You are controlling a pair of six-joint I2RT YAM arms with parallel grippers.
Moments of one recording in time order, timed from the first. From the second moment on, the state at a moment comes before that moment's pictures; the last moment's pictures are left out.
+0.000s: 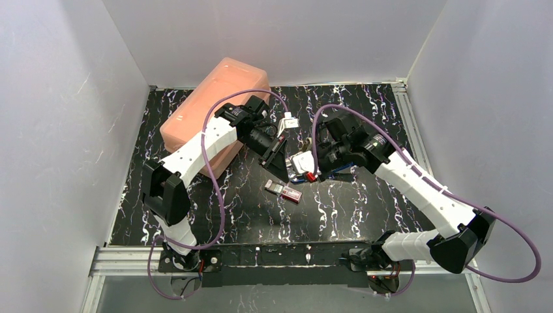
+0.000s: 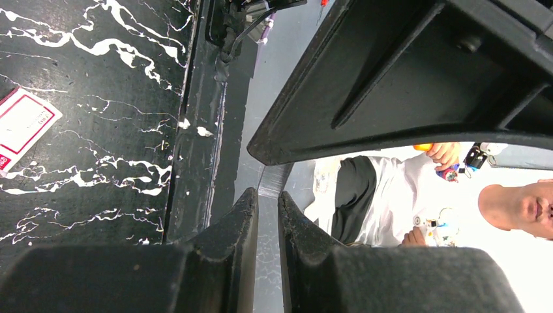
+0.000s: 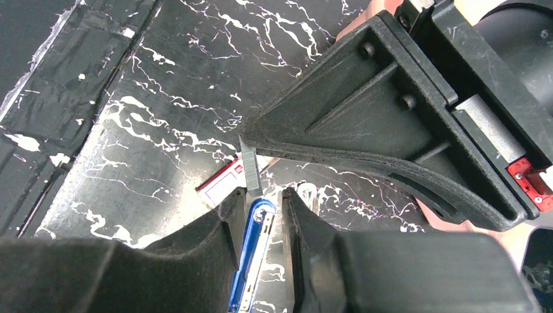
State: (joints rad) left arm -0.61 1.73 1.62 -1.19 1.14 0.16; right arm 0.74 1.27 1.34 -0.95 -0.78 -1.24
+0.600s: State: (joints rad) left arm -0.61 1.75 1.63 -1.20 1.14 0.17; right arm 0.77 1.27 1.34 -0.96 -0.73 -1.24
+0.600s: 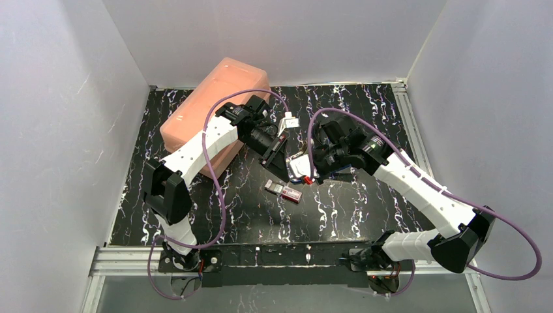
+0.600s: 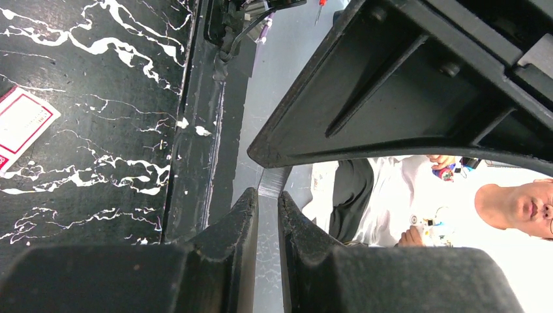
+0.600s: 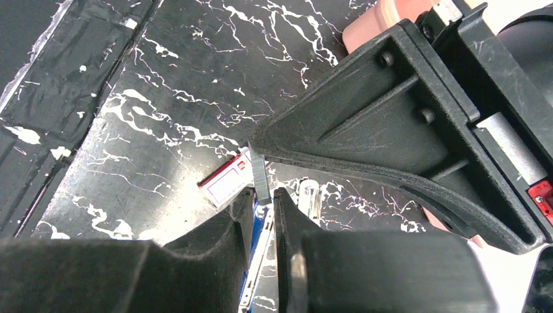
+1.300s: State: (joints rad) left arm -0.61 1.75 1.63 -1.22 1.14 0.17; right arm 0.79 1.27 1.34 -0.98 -0.71 -1.26
